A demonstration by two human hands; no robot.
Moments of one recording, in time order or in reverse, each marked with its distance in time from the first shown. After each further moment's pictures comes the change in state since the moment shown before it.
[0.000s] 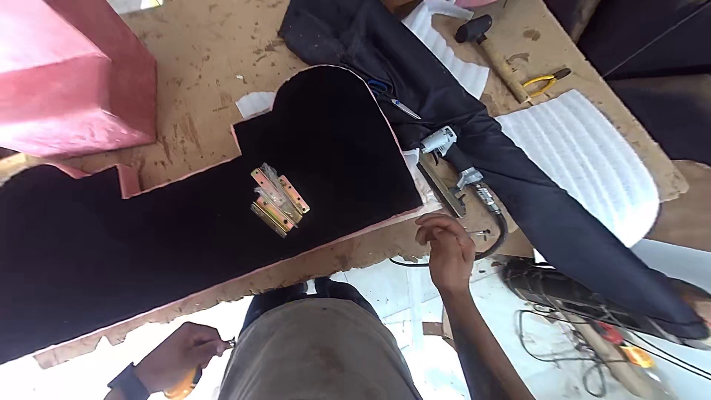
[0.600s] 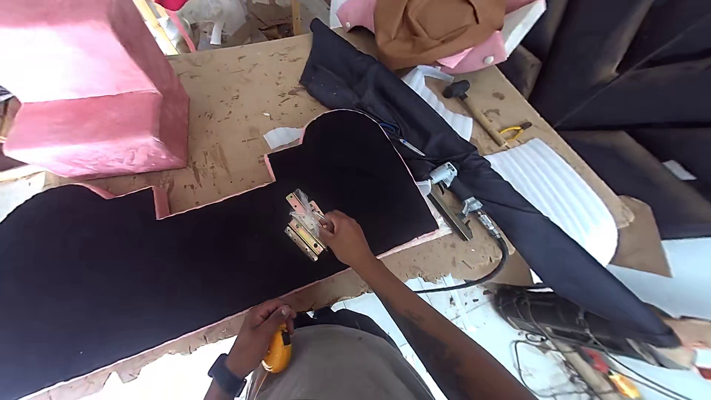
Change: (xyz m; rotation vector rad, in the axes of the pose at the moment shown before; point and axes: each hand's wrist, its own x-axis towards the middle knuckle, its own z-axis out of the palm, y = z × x) left_hand 0.066 0.048 0.016 -0.601 0.257 0.447; right_hand 0.030 -0.028 0.268 -0.891 -0.479 0.110
